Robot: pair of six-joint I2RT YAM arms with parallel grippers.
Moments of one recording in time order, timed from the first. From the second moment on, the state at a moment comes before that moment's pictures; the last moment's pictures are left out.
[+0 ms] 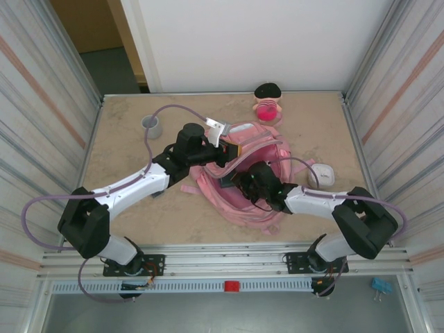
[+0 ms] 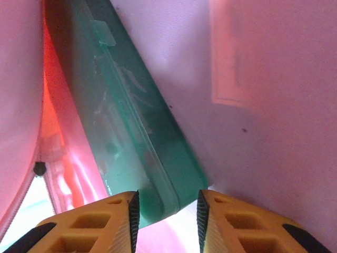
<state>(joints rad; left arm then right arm) -0.71 1.47 1.05 0.09 0.38 -0.37 0.75 1.44 0.59 0.19 -0.03 1.42</state>
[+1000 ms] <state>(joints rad) -0.78 1.48 0.97 0.05 0.27 -0.25 0.78 0.73 0.63 -0.47 0.15 1.11</state>
